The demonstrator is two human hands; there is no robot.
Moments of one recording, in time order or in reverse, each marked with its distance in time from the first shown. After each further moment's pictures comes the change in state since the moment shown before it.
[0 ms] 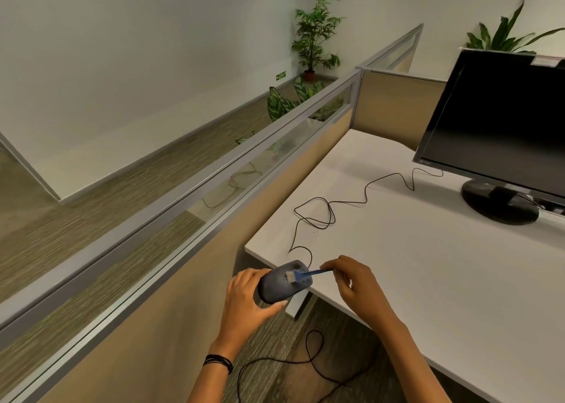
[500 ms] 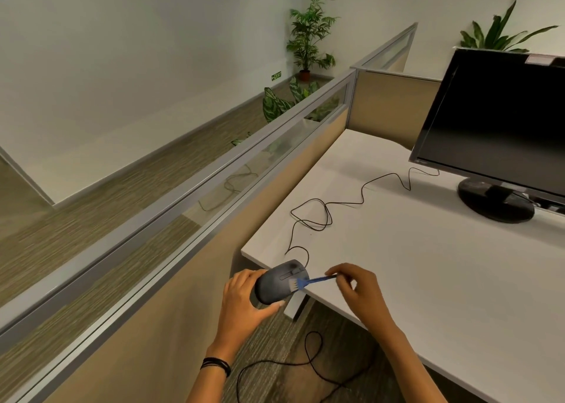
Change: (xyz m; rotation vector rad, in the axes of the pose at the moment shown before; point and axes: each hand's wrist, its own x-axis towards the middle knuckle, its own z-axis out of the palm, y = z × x) left_hand 0.006 -0.003 0.003 -0.026 0.002 -0.011; right_hand -0.003 0.006 0.002 0.209 0.122 0.109
